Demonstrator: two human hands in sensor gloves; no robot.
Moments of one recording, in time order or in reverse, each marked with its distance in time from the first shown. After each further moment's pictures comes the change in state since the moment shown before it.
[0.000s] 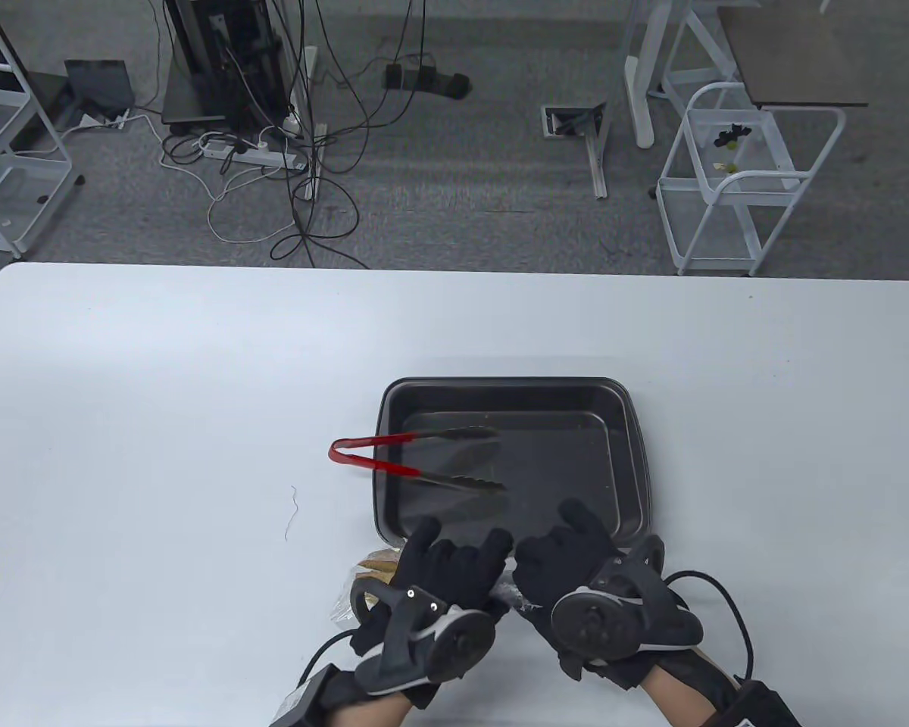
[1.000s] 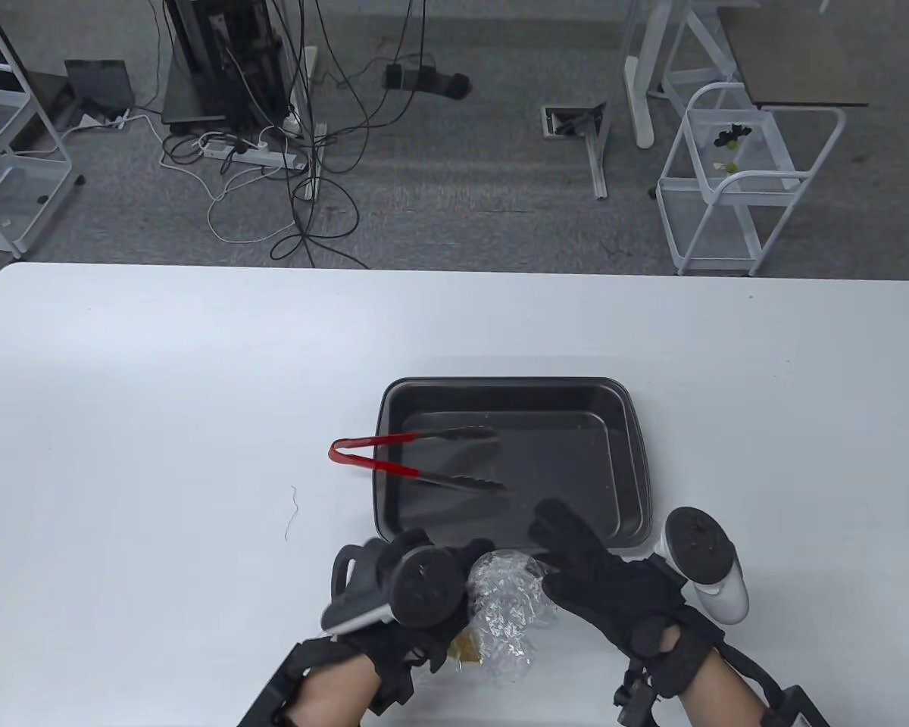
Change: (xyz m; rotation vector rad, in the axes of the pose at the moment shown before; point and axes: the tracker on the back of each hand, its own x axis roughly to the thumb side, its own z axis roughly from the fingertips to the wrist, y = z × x) left_hand -0.060 -0.011 -0.033 -0.580 -0.058 0.647; right_hand -0.054 0.000 0.027 0.107 -0.008 -1.046
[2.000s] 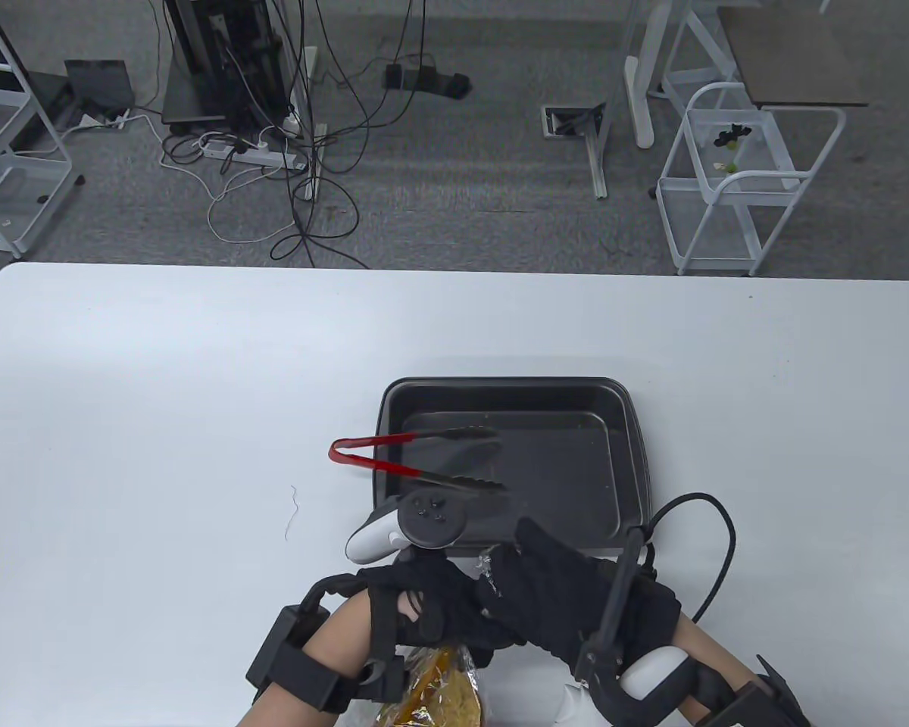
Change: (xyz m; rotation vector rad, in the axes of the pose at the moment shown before) left_hand -0.022 -0.038 -0.039 -0.542 -0.067 0.510; right_hand 0.030 0.095 -0.011 0.112 -0.833 1.982
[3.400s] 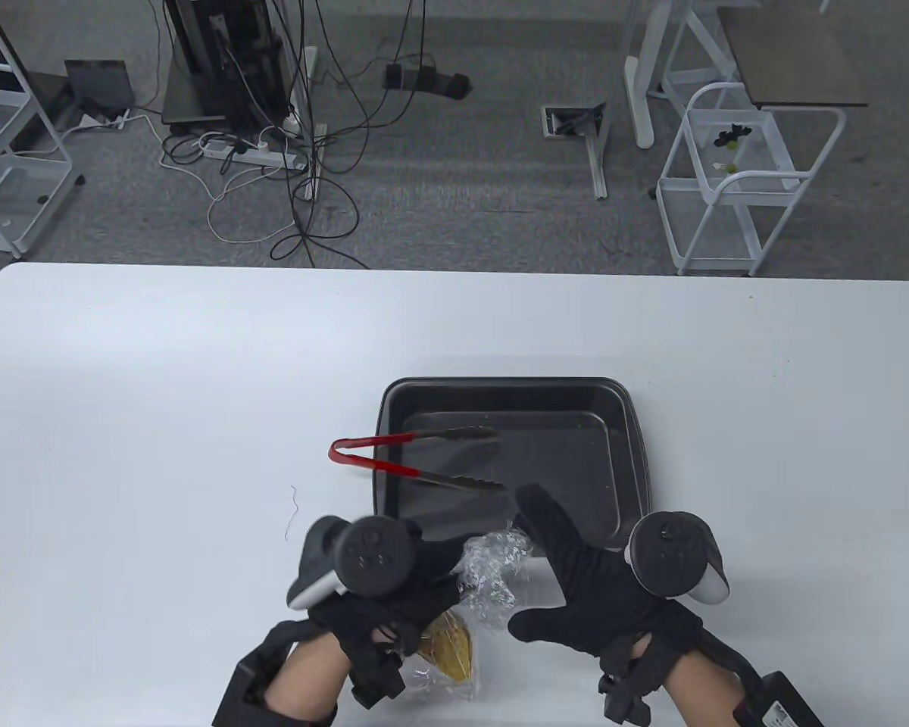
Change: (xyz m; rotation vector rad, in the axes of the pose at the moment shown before) left_hand -0.004 0.023 0.060 0.505 -0.092 -0.129; right_hand -0.054 0.034 0.036 0.040 0.638 -1.457
